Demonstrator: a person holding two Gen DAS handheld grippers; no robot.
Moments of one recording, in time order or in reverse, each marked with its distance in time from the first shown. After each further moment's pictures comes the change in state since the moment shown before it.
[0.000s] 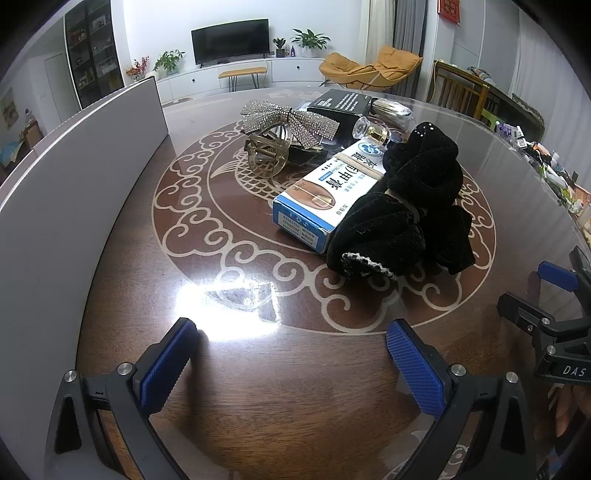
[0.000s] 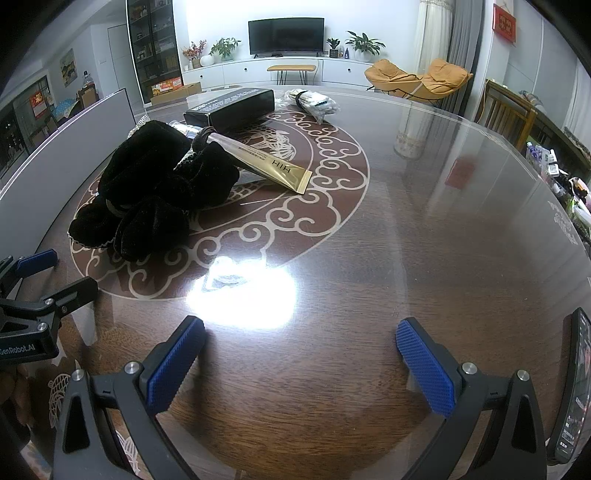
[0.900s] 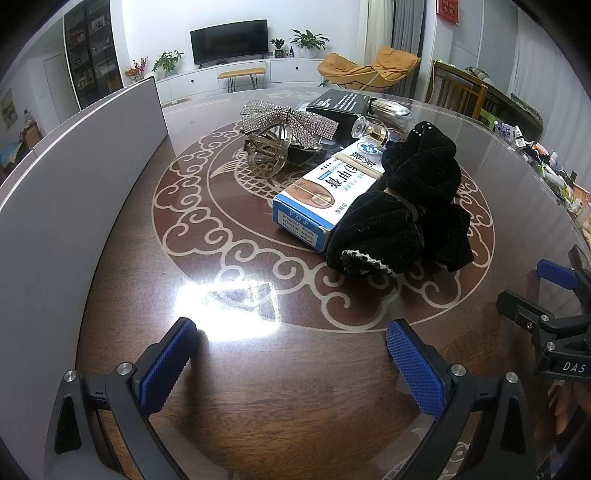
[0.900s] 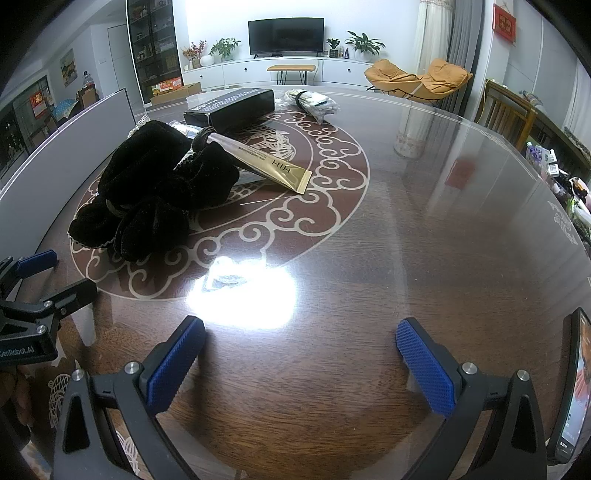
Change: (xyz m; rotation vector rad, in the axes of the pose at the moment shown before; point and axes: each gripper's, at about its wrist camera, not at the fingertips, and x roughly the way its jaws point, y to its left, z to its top) left arm 0.000 0.001 0.001 0.003 -0.003 -0.004; right arm 0.000 0.000 -0.001 0.001 0.000 0.000
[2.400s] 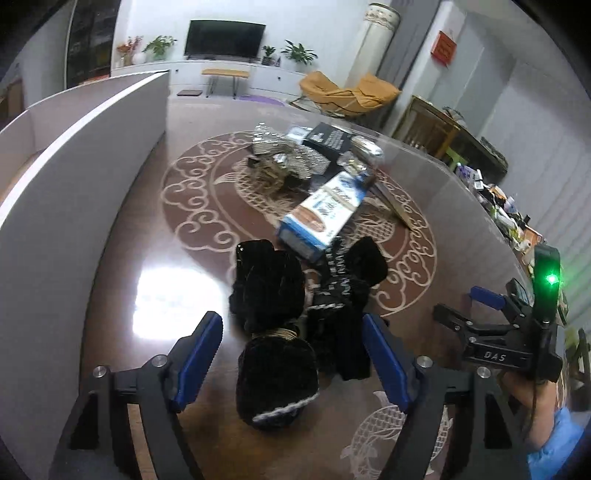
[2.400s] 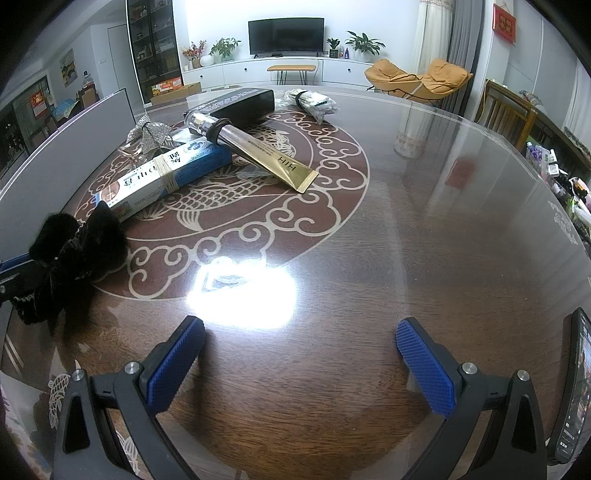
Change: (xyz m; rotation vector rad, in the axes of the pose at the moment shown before) left arm -0.041 0.044 -0.008 -0.126 -0.035 -0.244; right arm 0.000 0.001 -0.001 0.001 0.000 -0.001
